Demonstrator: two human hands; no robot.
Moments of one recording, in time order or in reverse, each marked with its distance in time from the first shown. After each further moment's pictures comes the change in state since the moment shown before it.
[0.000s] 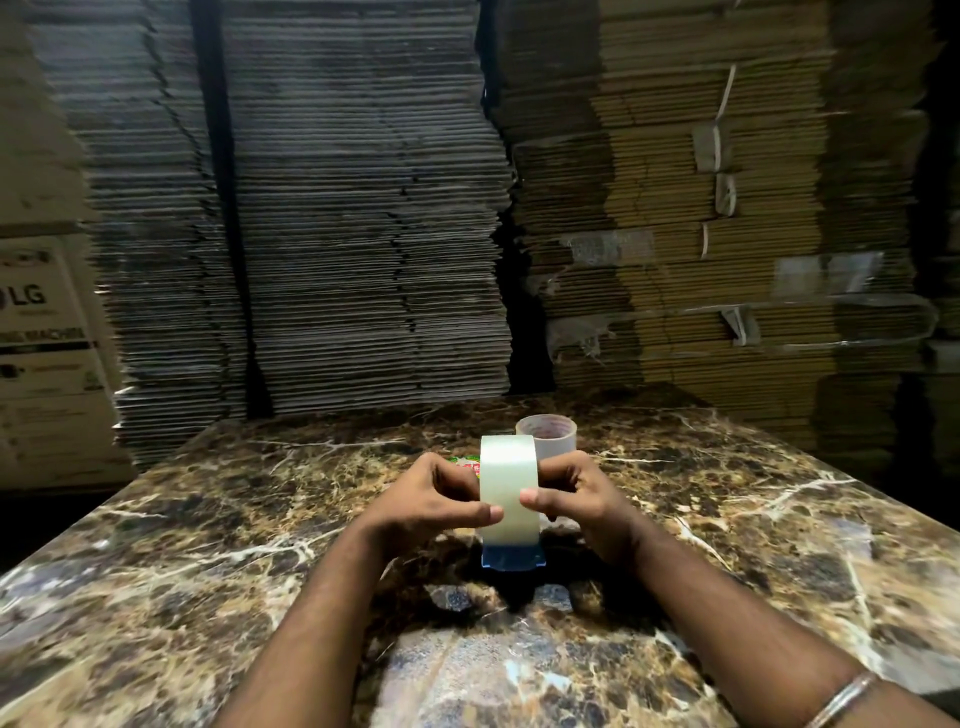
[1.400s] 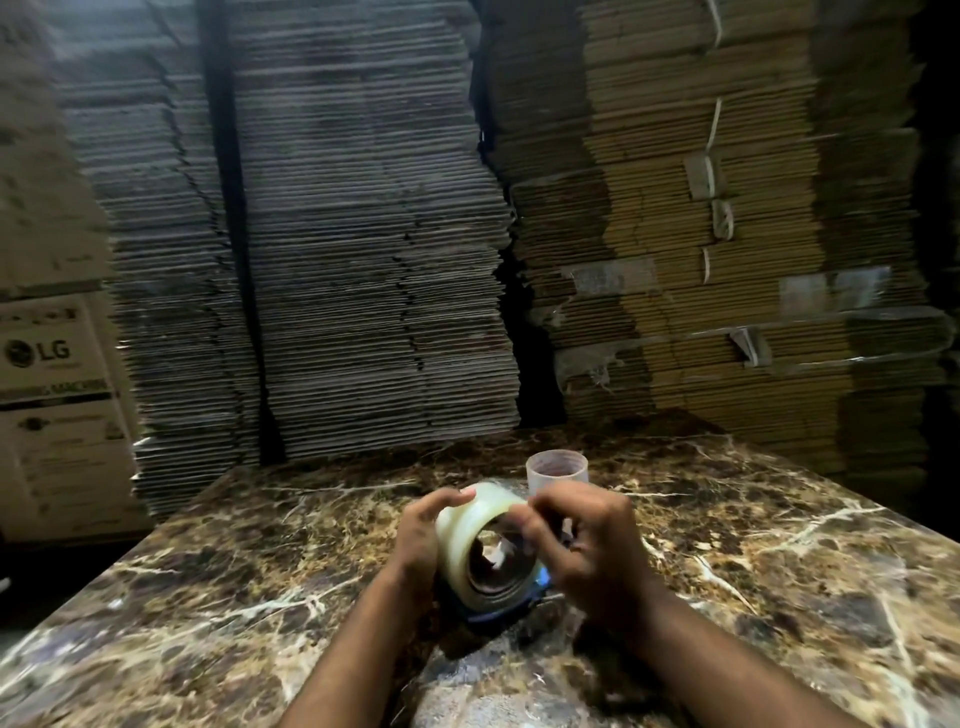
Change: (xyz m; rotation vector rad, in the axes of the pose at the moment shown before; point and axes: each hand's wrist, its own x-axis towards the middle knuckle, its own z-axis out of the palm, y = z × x) left_hand 0.004 0.020 0.018 -0.623 0.406 -0.332; right_hand 0.002 -0.002 0.017 -0.799 0.421 -0.552
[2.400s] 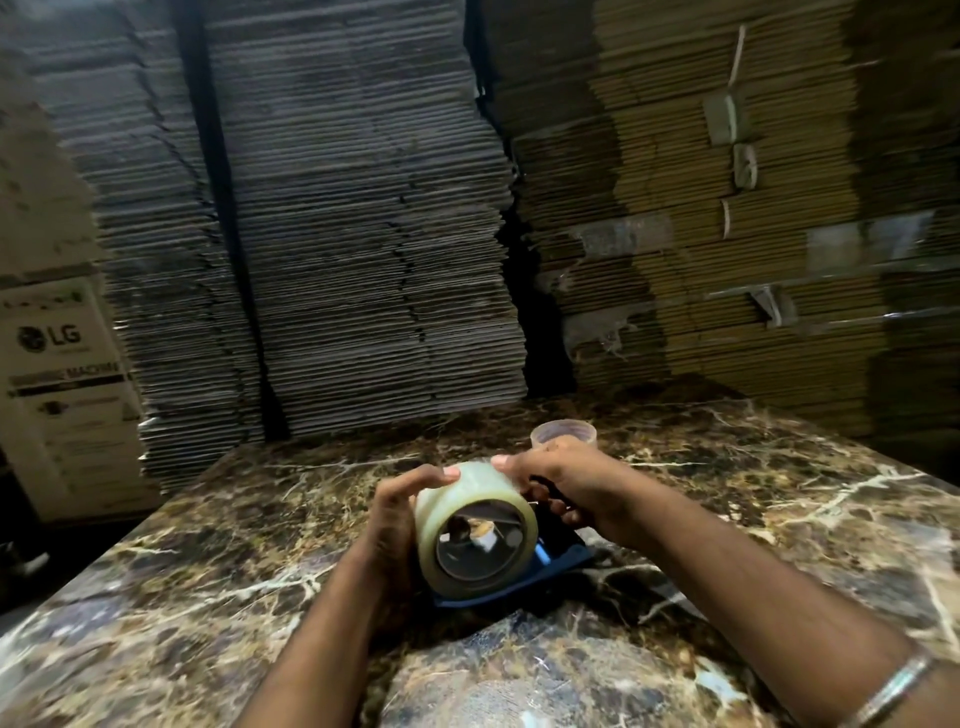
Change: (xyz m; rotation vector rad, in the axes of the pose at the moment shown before) left_hand 0.007 -0.001 -0.016 0.051 -0.142 0.040; right_hand 0.046 0.018 0.004 0.584 -0.589 0.940
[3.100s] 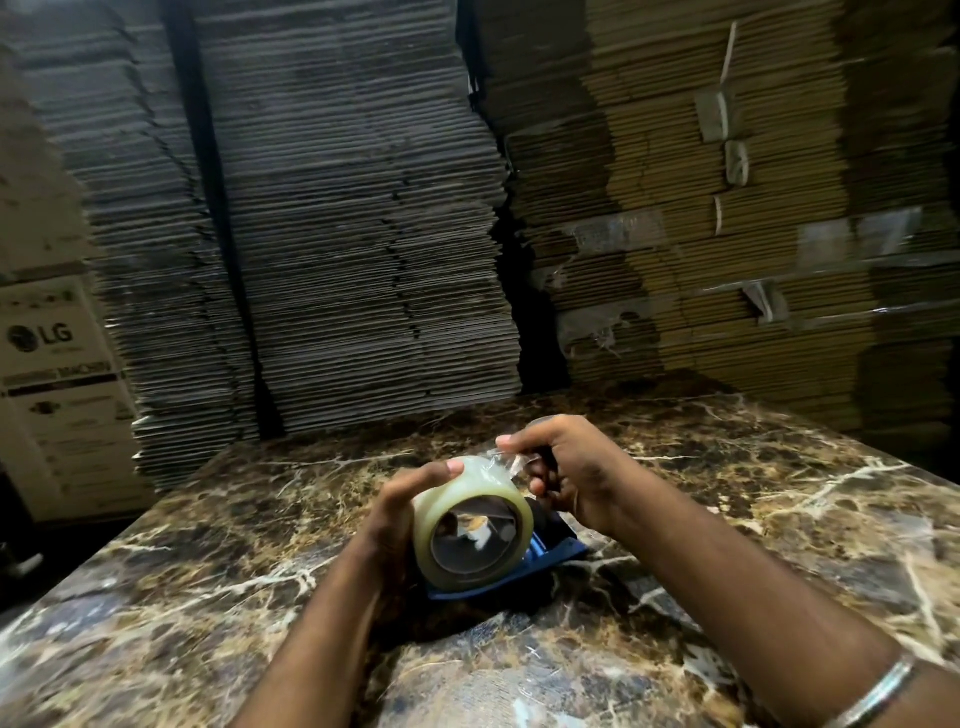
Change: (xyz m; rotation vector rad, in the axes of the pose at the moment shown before) left_hand 0.002 0.000 0.002 0.074 0.031 0.083; right_hand -0.014 -0.017 0.007 0.317 0.141 0.033
